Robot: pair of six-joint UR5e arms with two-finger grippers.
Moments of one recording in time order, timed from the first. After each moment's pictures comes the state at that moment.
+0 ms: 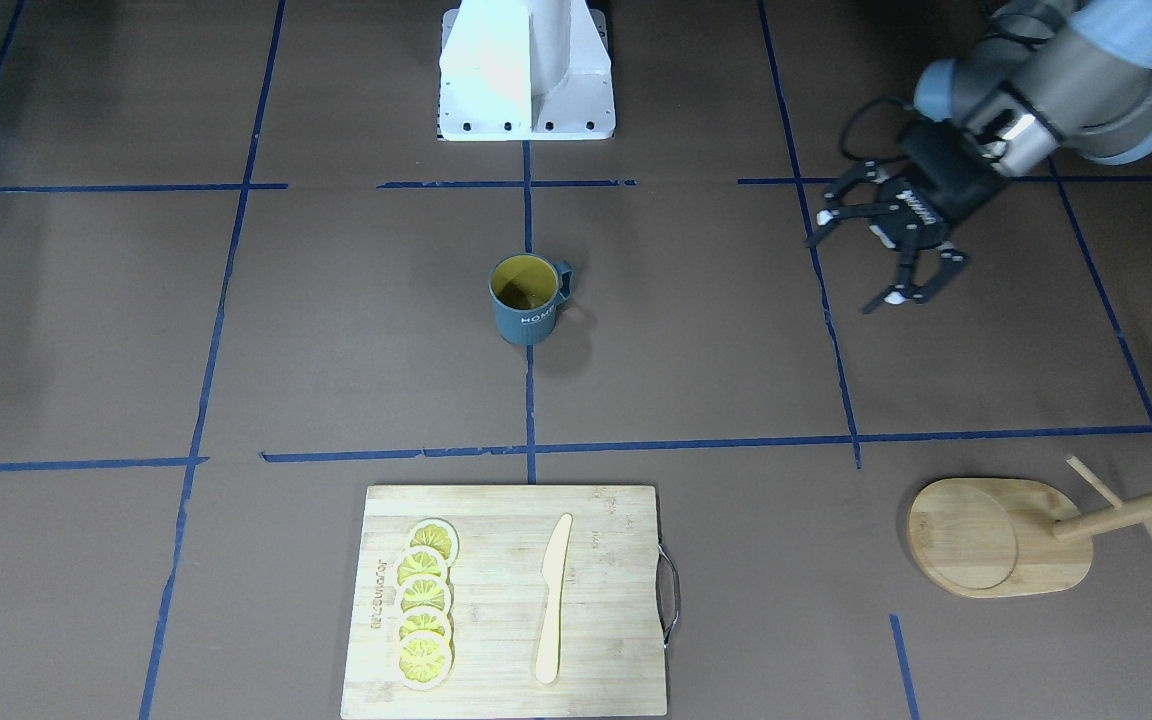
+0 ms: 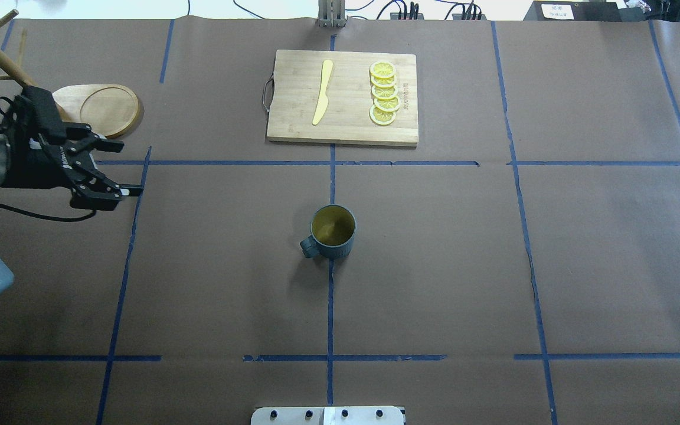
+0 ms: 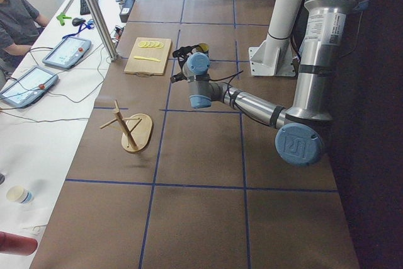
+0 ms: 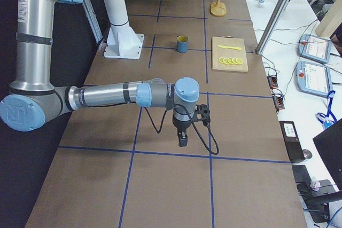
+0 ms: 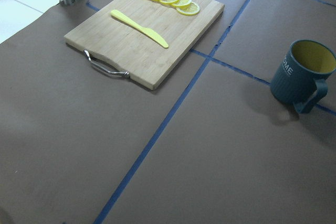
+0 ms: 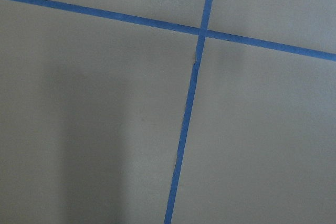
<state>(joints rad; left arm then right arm) -0.79 -1.69 -1.77 -2.72 -2.00 -0.32 1.52 -1.70 1.85 -1.71 2.29 -0.12</state>
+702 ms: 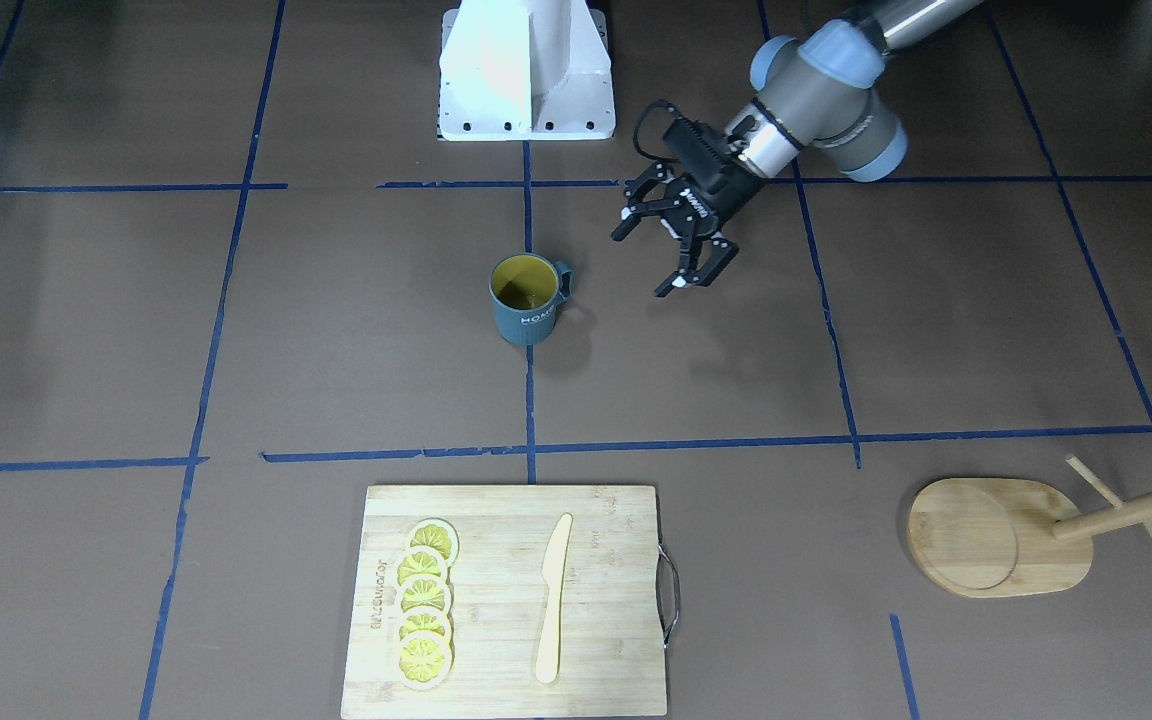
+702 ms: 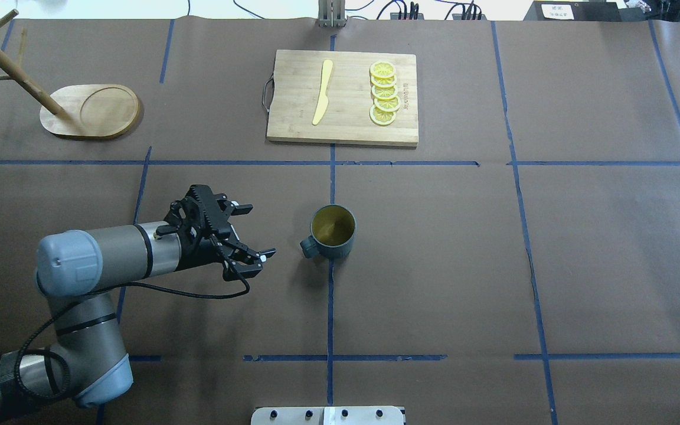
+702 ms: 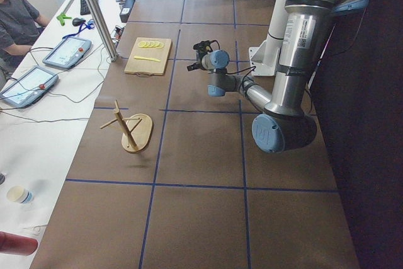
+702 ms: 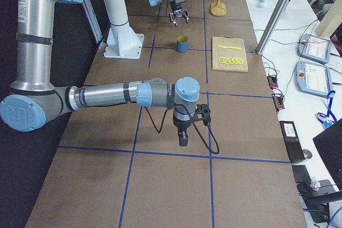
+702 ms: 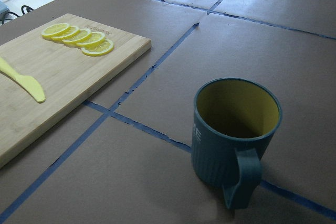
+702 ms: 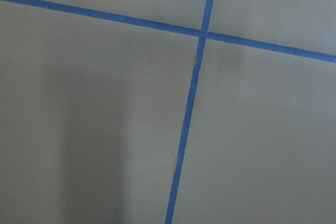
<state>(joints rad) -0.42 -1.89 -1.64 -2.74 -1.60 -0.34 1.51 -1.70 1.85 -1.71 2.29 -0.12</state>
